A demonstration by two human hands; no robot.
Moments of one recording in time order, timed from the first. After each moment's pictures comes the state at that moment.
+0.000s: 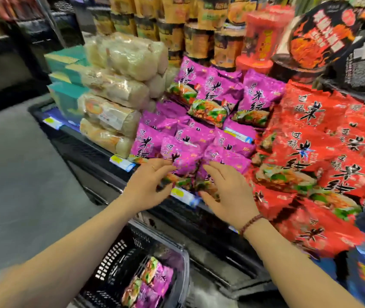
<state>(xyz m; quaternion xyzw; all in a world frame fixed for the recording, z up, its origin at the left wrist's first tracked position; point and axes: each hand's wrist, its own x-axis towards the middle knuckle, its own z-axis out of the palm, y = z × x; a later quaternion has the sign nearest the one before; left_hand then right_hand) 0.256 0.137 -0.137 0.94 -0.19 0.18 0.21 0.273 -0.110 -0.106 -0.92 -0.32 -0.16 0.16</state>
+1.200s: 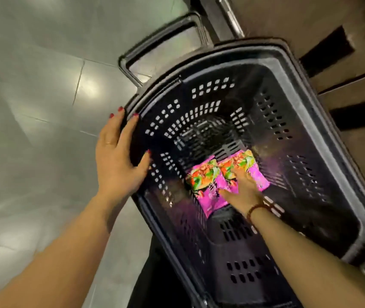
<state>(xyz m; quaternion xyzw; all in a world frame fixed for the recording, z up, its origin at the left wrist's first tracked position) 0.014 0.364 -0.642 0.89 0.39 0.09 0.23 0.177 0.122 -0.730 -0.84 -0.18 0.49 0.13</state>
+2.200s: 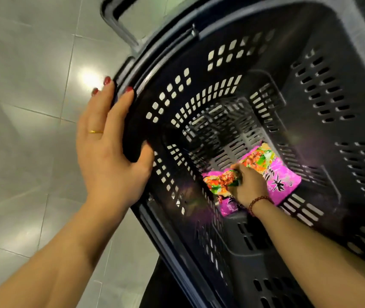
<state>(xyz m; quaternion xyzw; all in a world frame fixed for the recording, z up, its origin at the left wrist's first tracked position) 0.011 0.354 -0.654 0.88 0.41 0.15 0.21 0.148 0.131 -0.818 -0.86 -0.16 0.47 0.12</state>
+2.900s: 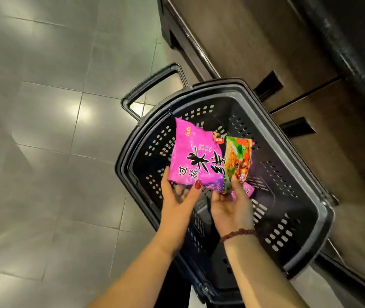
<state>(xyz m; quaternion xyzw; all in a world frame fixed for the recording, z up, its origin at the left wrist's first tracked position) 0.063 0.245 -0.555 0.39 0.50 0.10 0.77 0.145 0.176 -0.571 -0.32 0.49 0.30 0.75</state>
